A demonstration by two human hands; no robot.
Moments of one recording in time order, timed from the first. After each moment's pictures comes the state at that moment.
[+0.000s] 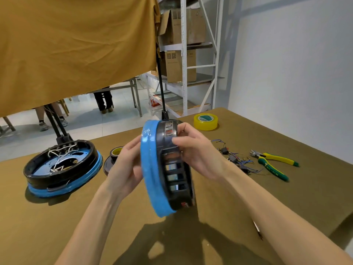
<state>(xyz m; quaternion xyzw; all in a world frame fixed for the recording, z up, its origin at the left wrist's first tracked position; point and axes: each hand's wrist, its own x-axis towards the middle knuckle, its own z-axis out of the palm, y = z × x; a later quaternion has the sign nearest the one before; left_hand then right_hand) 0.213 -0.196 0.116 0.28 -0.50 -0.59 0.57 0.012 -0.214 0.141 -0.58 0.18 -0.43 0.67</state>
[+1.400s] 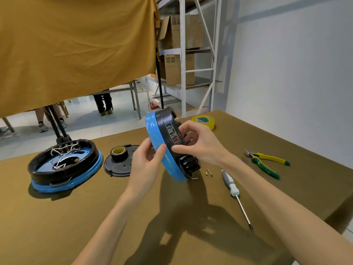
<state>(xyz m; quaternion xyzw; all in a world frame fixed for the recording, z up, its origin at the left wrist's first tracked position) 0.170 -0.180 0.097 0.41 -0.62 -0.28 0.61 -0.015 -0.236 0.132 -0.78 0.29 -0.45 0.31</state>
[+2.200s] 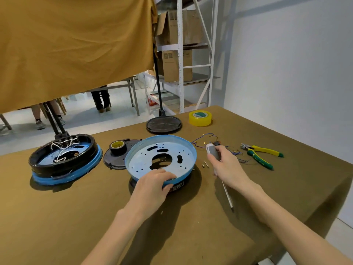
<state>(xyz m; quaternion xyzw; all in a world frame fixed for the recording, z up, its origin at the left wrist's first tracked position) 0.177 -0.152 0.033 0.54 -0.79 -0.03 0.28 -0.074 -0.210 0.047 -0.64 0.60 -0.40 0.26</state>
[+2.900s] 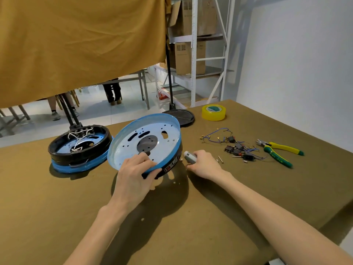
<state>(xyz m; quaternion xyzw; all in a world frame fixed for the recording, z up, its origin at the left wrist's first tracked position) 0.240 -0.135 0.045 0.52 -0.75 0.08 0.40 0.016 -0.259 0.013 -0.72 0.62 -0.19 0.25</state>
